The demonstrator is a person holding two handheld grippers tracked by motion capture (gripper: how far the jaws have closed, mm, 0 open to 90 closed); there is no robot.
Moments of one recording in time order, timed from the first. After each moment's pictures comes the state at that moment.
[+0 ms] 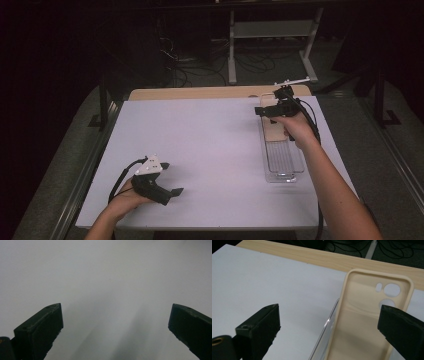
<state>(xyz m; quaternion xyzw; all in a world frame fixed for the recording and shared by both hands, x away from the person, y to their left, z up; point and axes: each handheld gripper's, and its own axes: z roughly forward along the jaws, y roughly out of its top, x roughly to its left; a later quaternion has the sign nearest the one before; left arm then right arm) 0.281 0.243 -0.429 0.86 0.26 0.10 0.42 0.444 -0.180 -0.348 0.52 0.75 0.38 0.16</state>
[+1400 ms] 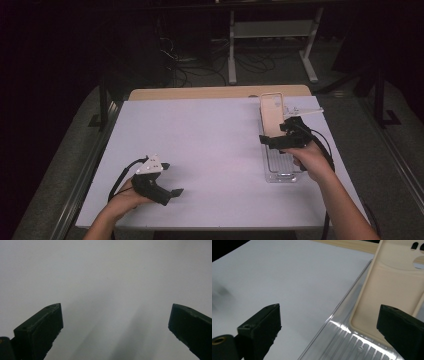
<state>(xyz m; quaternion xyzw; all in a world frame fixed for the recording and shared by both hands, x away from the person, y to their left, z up) 0.283 0.242 -0.424 0.87 0.26 0.09 0.41 0.362 -0.195 -0.373 0.45 0.77 0.43 0.13</state>
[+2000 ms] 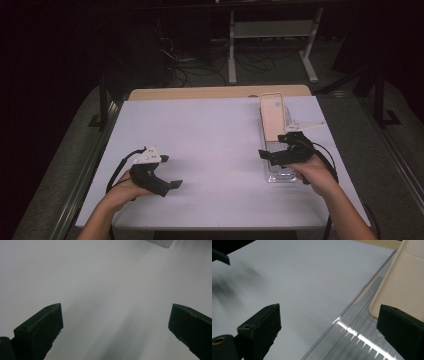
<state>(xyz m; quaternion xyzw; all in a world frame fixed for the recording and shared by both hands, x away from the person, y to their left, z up) 0.298 0.242 -0.403 0.87 0.26 0.09 0.42 0.325 -0.192 -0.379 0.42 0.79 0.44 0.11</state>
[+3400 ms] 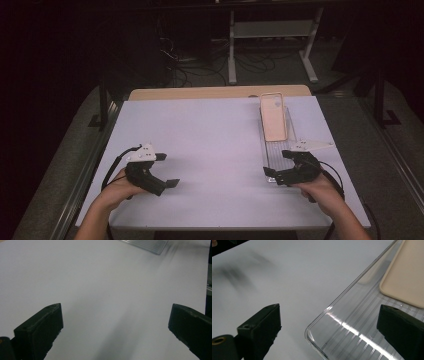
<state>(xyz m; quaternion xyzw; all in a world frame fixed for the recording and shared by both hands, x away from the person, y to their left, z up) 0.294 0.250 -0.392 0.86 0.25 0.08 0.44 0.286 -0.203 -0.400 0.41 0.79 0.45 0.11</state>
